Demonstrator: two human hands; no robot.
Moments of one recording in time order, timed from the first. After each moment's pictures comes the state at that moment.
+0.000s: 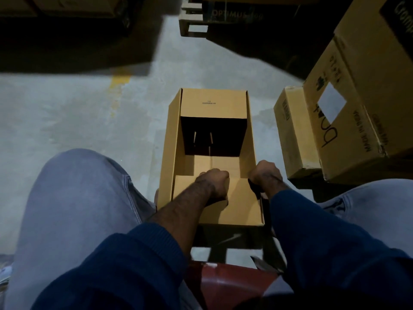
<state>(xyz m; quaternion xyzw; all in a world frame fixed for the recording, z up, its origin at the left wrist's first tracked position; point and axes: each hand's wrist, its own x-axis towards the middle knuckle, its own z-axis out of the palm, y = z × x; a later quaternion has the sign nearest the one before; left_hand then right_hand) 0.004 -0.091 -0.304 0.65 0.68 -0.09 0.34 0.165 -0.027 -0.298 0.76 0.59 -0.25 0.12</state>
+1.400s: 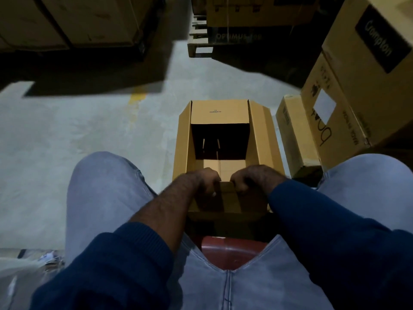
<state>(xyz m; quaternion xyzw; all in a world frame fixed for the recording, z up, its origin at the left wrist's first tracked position) -0.039 -0.134 -0.223 0.64 0.63 -0.16 0.41 0.120 -0.084 -0.196 0.51 0.67 -0.41 0.36</state>
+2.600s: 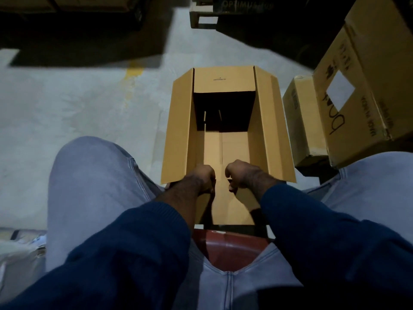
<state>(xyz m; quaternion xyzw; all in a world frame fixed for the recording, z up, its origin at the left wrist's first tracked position) -0.044 -0.139 -0.305 0.59 0.70 -0.13 0.37 0.105 -0.095 -0.271 0.46 0.80 -0.26 0.27</state>
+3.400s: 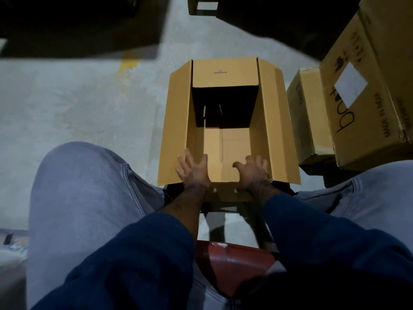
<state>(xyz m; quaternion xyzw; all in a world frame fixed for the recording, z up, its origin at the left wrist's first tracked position) -0.034 -0.140 -0.320 0.50 0.83 -0.10 0.25 0.126 -0.084 -0.319 0.54 0.79 -0.16 0.23</state>
